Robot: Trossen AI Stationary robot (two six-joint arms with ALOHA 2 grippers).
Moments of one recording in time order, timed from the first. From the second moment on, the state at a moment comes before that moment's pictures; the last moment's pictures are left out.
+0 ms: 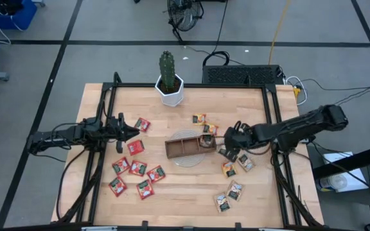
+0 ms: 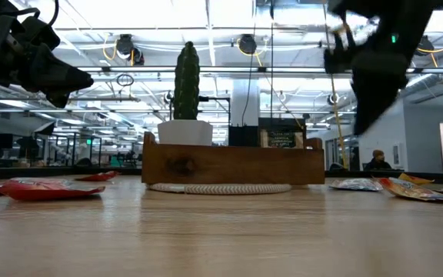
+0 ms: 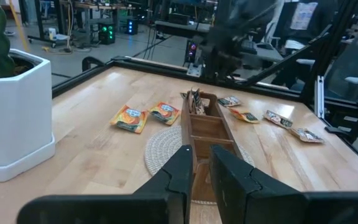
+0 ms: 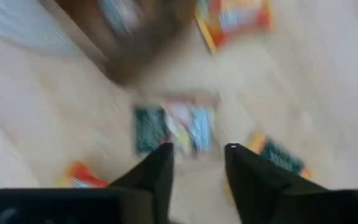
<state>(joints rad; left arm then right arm) 0.11 0.03 0.07 -0.15 0.02 -0.16 0.15 1.30 0.79 -0.79 0.25 0.70</state>
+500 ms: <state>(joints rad) 0.11 0.03 0.07 -0.15 0.02 -0.16 -0.12 1.35 0.66 -0.51 -0.01 0.50</state>
